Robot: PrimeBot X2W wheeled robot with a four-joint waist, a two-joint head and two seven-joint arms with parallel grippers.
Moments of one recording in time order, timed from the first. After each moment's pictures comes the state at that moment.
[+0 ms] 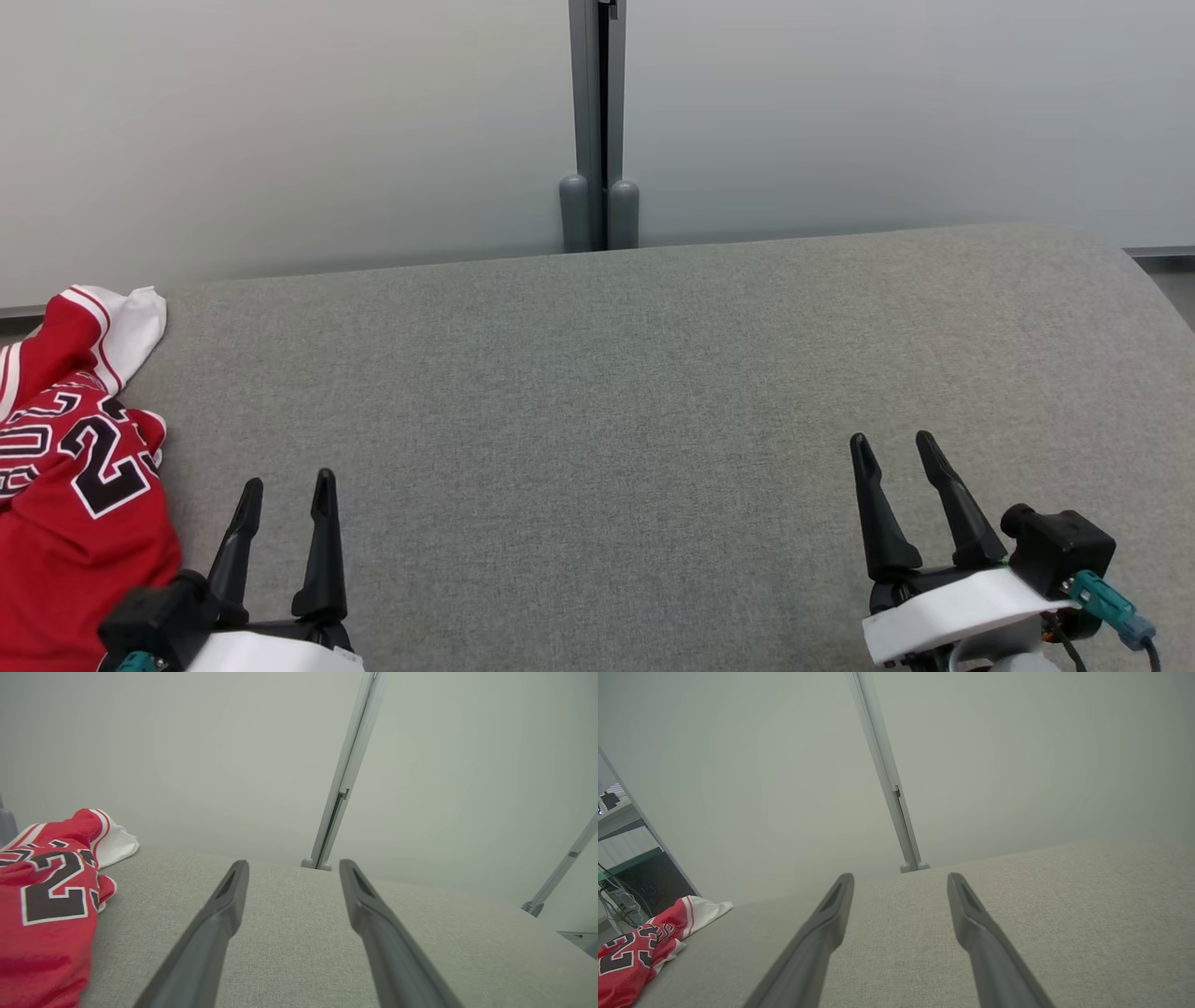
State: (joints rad) left arm 0.08 0.05 0.01 0.06 -0.36 -0.07 -0.19; right arm -0.07 -0.04 0.18 0.23 0.36 0.13 -0.18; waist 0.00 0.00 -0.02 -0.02
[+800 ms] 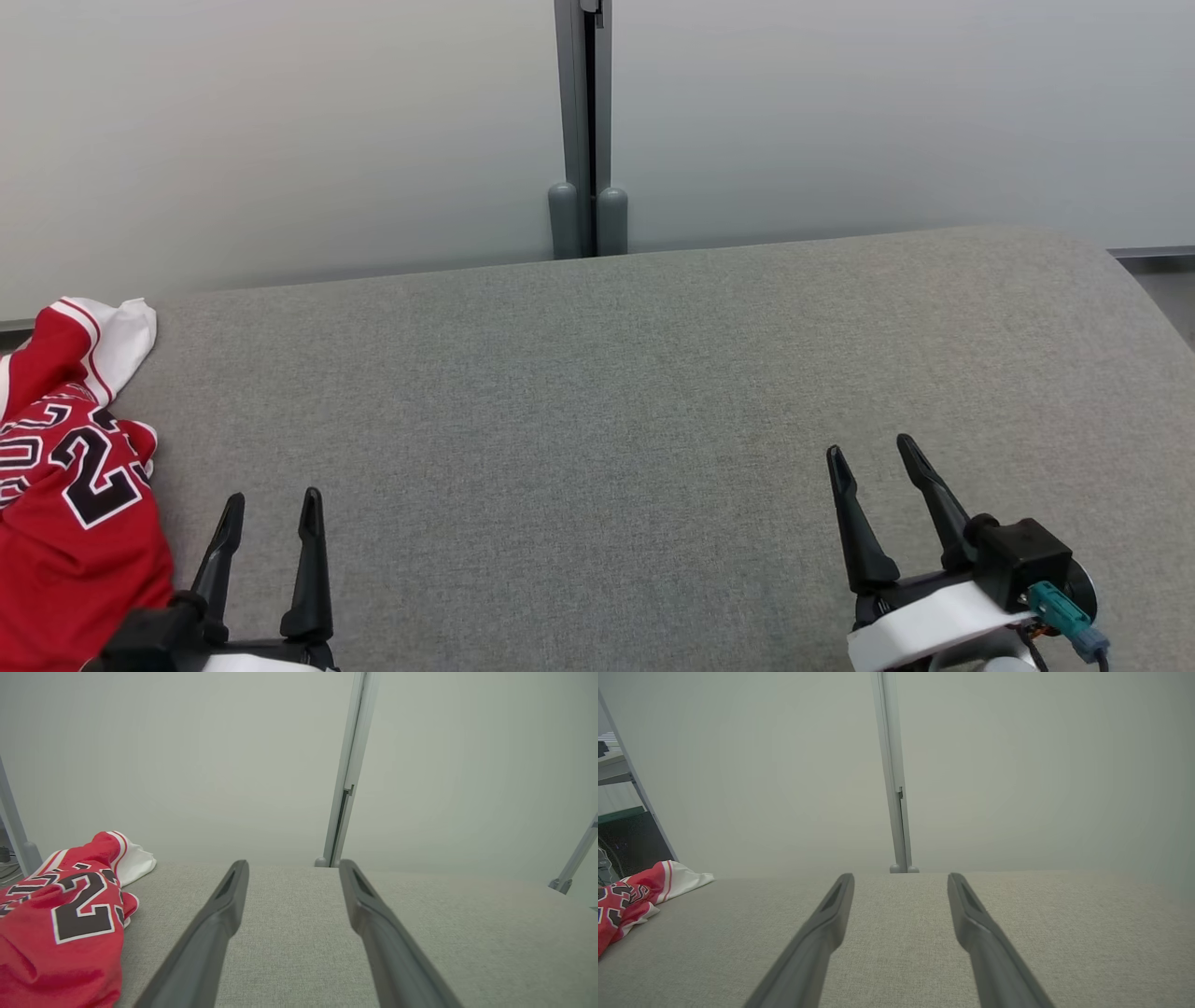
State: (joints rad) left arm 0.10 0.05 0.05 0.09 -0.23 -0.09 -0.24; right arm -0.08 -0.05 0.20 0.27 0.19 0.13 -0.23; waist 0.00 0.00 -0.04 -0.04
